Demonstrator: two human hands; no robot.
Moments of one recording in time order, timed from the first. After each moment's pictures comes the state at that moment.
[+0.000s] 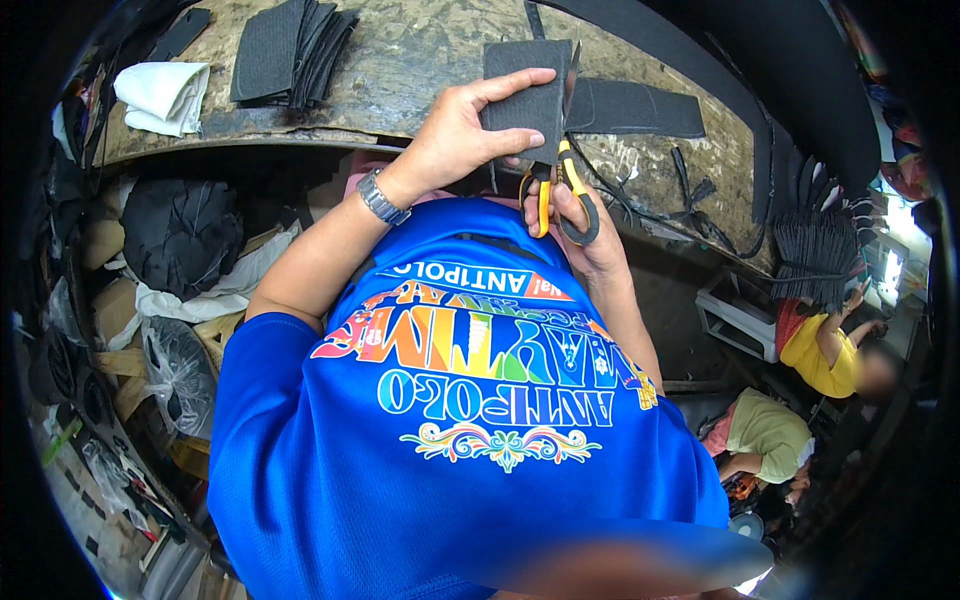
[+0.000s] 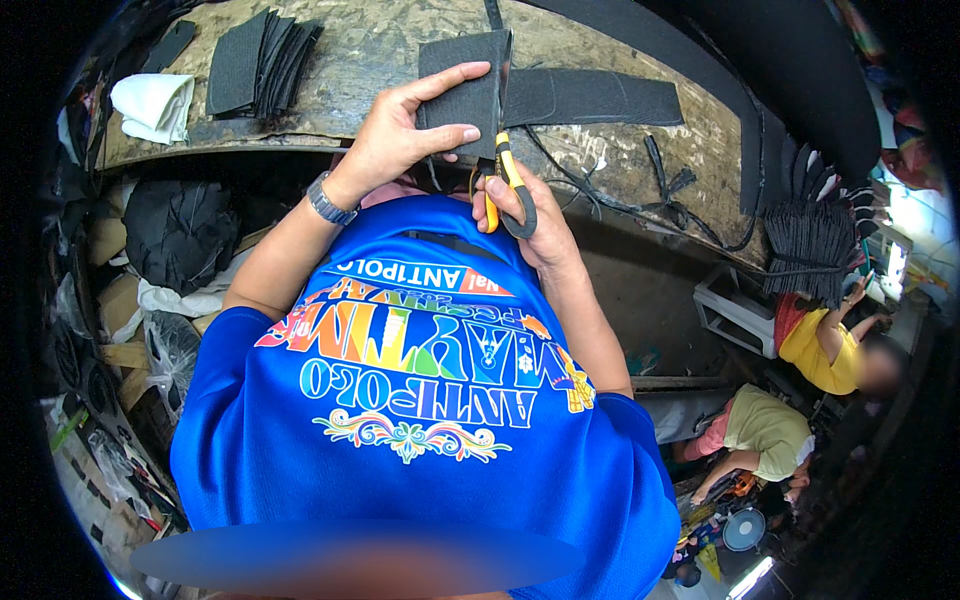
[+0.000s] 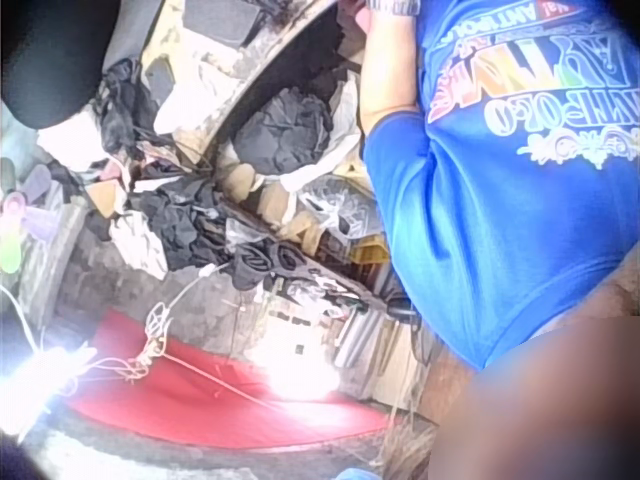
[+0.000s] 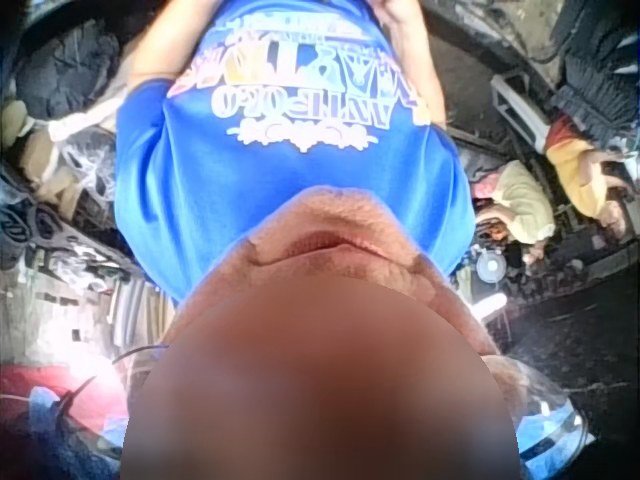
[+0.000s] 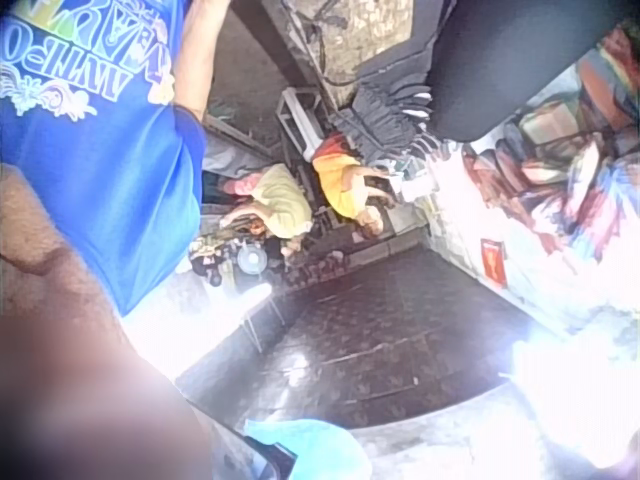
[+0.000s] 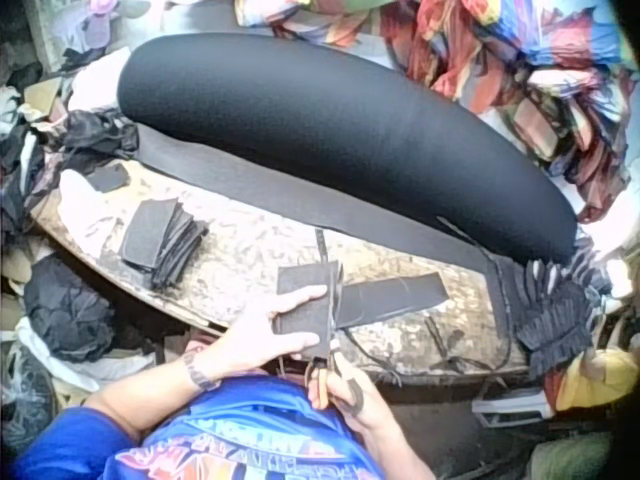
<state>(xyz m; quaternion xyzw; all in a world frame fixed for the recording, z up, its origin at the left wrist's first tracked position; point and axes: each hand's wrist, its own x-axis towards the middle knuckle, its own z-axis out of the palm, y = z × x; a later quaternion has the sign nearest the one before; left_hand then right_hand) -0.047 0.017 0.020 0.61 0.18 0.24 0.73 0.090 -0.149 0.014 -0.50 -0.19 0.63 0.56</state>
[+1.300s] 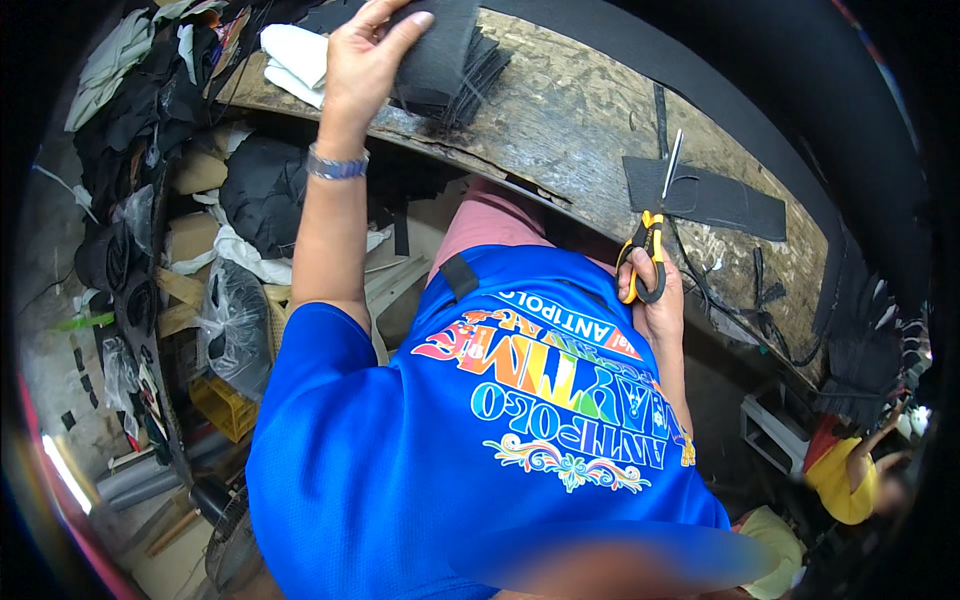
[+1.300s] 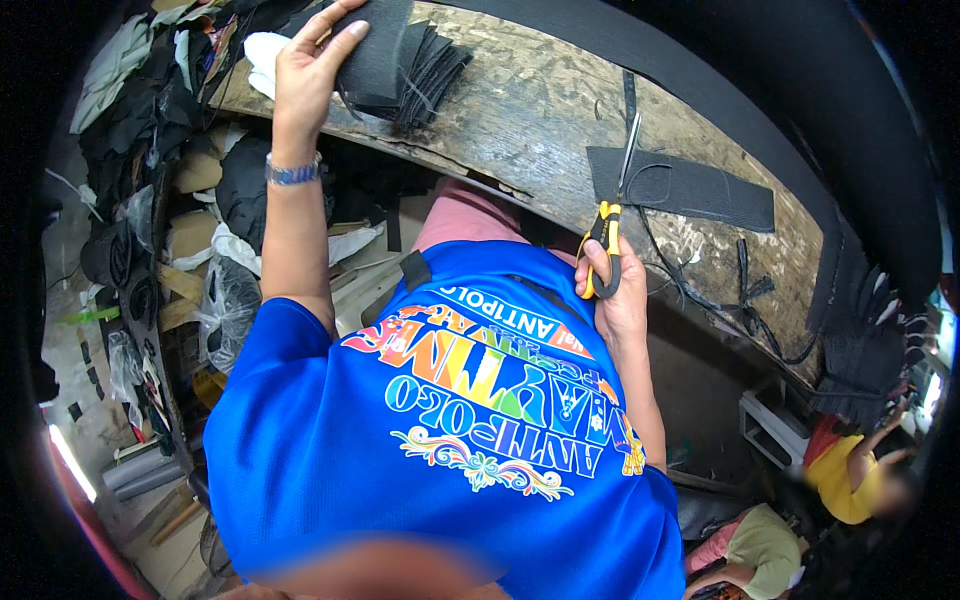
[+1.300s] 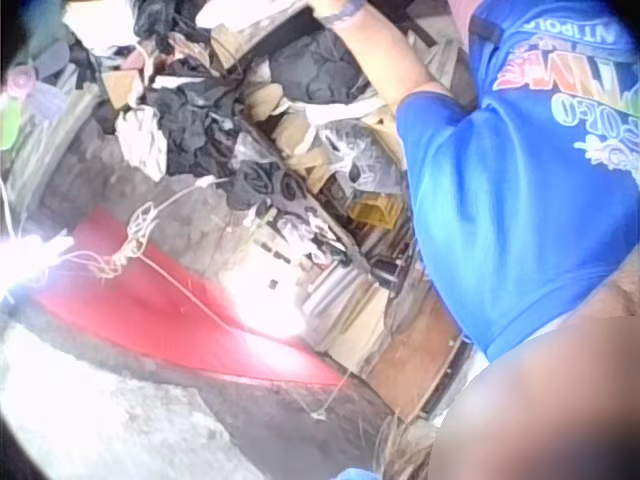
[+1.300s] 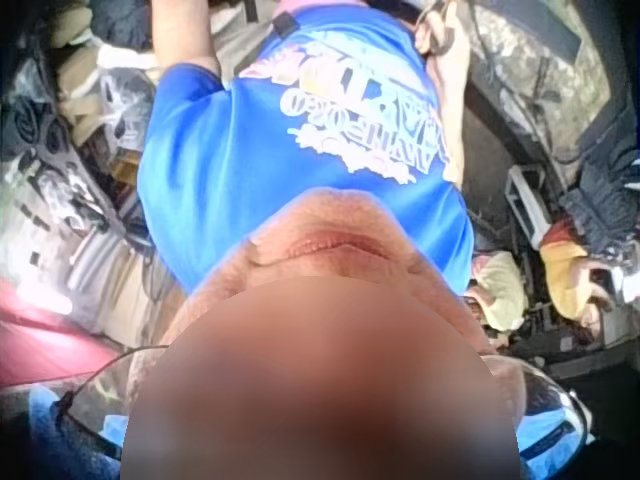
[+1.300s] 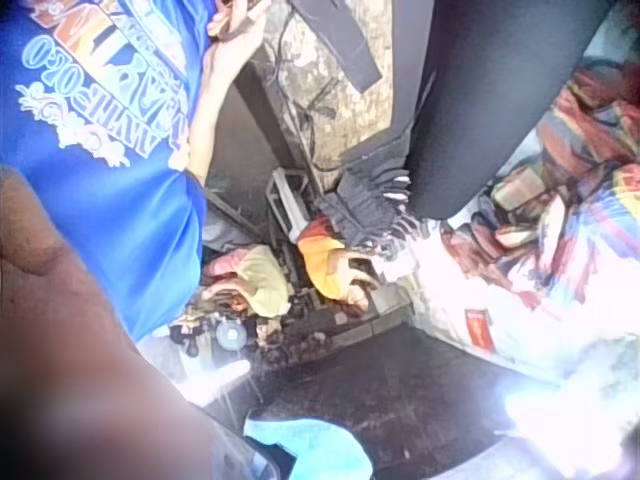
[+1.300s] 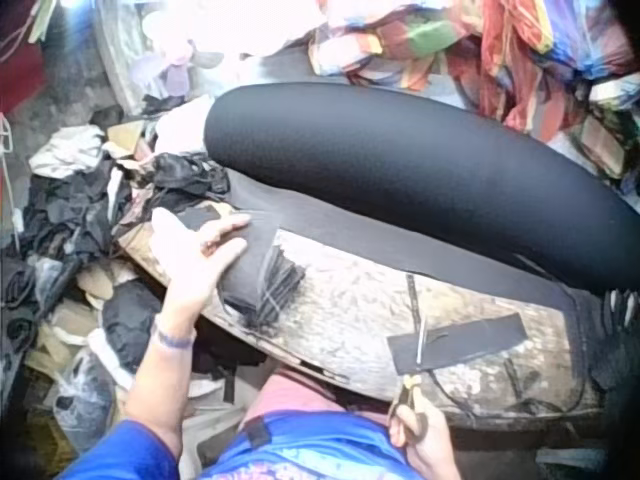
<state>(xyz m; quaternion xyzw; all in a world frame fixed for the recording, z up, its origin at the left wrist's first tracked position) -0.194 0.145 0.087 0.71 0.41 0.45 0.36 0.074 -0.141 0.007 -0.54 -0.16 0.60 0.57</state>
